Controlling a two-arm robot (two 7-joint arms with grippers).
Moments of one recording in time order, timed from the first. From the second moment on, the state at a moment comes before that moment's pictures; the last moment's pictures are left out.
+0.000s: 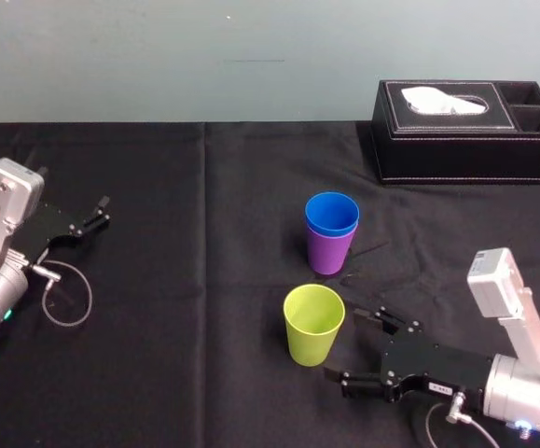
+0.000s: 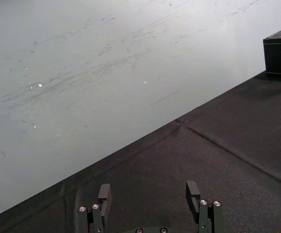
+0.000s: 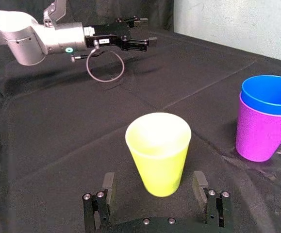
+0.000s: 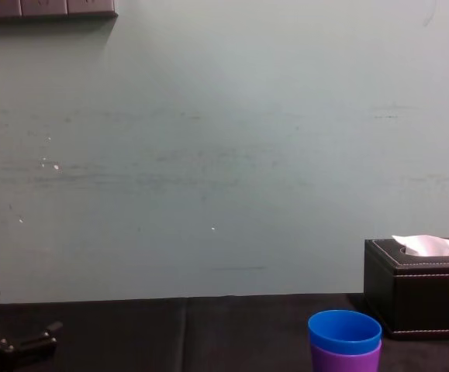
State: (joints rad) left arm -0.20 0.60 0.45 -1.41 -0.25 -0.12 0.03; right arm -0.02 0.72 -0.42 -1.69 0.51 0.03 0.61
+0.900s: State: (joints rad) left arm -0.20 0.60 0.45 -1.41 -0.25 -0.12 0.03; right arm 0.09 0.66 -0.49 -1.64 0.46 0.07 0.62
